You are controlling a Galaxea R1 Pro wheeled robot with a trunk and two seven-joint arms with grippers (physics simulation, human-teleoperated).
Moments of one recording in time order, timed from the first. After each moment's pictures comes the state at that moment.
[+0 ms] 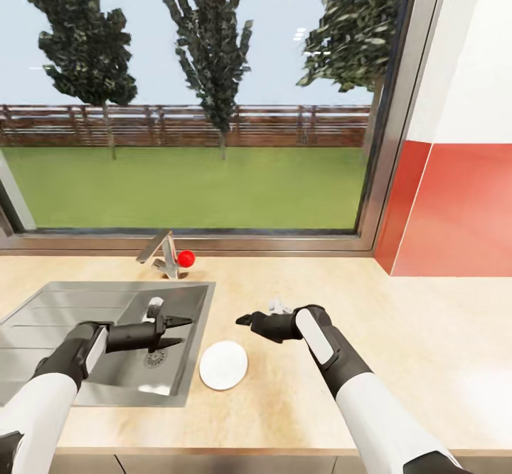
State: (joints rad) left arm -0.78 0.21 0.28 -0.54 -0.05 0.99 -1.22; right arm -0.75 0.17 0.19 -0.79 -0.73 0.85 -0.01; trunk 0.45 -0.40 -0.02
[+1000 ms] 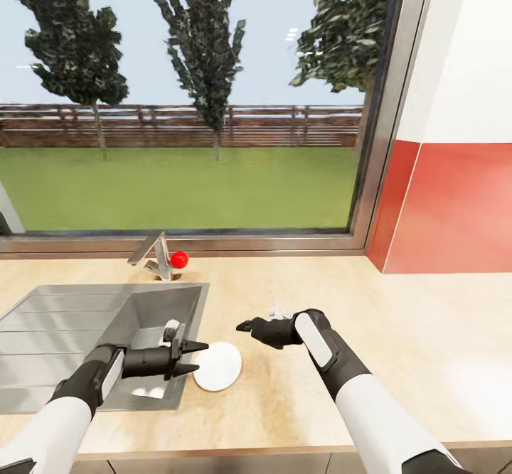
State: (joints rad) left arm -0.69 0.14 0.25 -0.52 -0.06 0.99 -1.25; right arm -0.75 0.17 0.19 -0.75 -0.73 0.85 -0.01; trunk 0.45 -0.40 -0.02
